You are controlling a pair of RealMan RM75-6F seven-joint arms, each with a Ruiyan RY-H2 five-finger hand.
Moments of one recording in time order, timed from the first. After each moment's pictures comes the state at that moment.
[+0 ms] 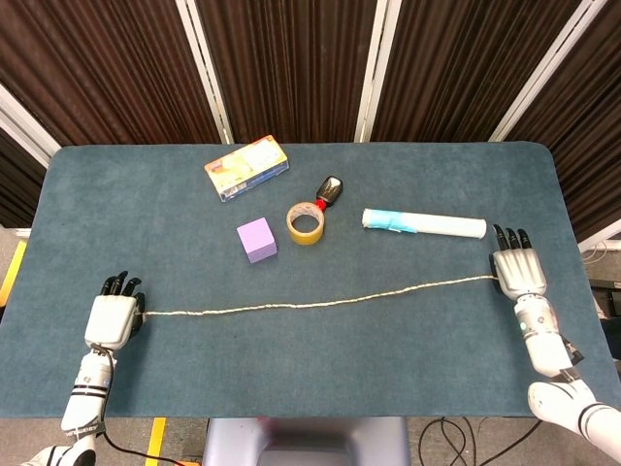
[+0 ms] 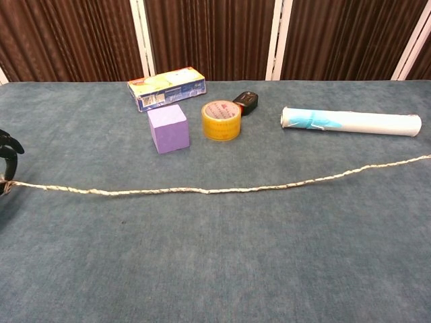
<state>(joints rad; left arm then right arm) -0.36 -1.59 -0.08 -1.19 1.30 1.25 0.36 0.51 -1.46 0.11 -1.00 -1.14 0.92 -0.27</state>
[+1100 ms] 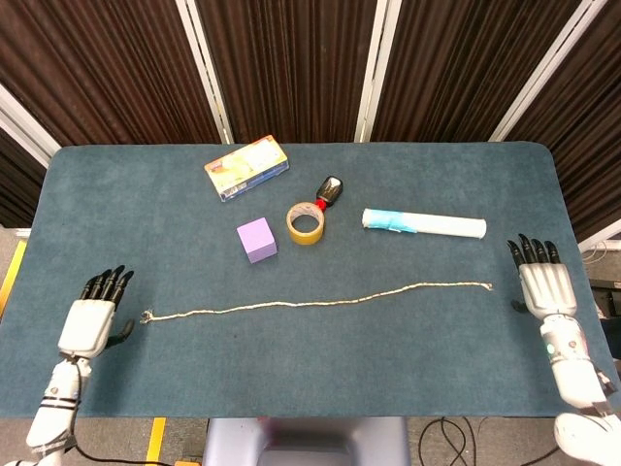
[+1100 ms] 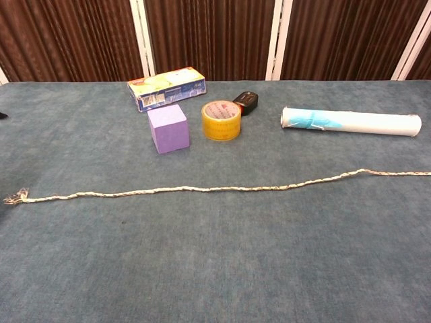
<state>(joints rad) -0.29 -1.40 -0.04 -1.33 1.42 1.33 0.12 0.38 -1.23 0.11 -1.38 -1.12 1.09 -0.33</state>
